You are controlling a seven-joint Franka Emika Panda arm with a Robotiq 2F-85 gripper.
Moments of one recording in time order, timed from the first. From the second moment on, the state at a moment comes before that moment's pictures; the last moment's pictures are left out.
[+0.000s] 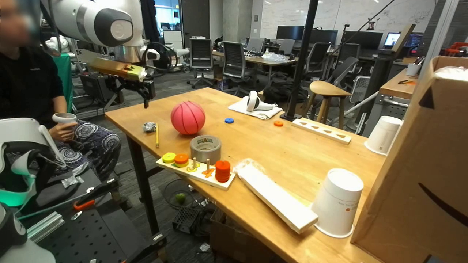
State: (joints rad) arm 0.37 0.07 0.33 -2.45 0.23 2.62 -0.20
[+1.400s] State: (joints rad) arm 0.08 -0.25 0.10 -2.36 -0.45 2.36 -0.19
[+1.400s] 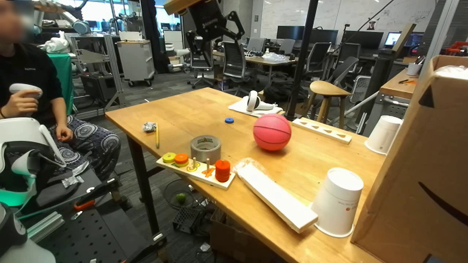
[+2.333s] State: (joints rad) arm 0.29 -0.18 0.17 -2.54 0.08 2.47 -0.27
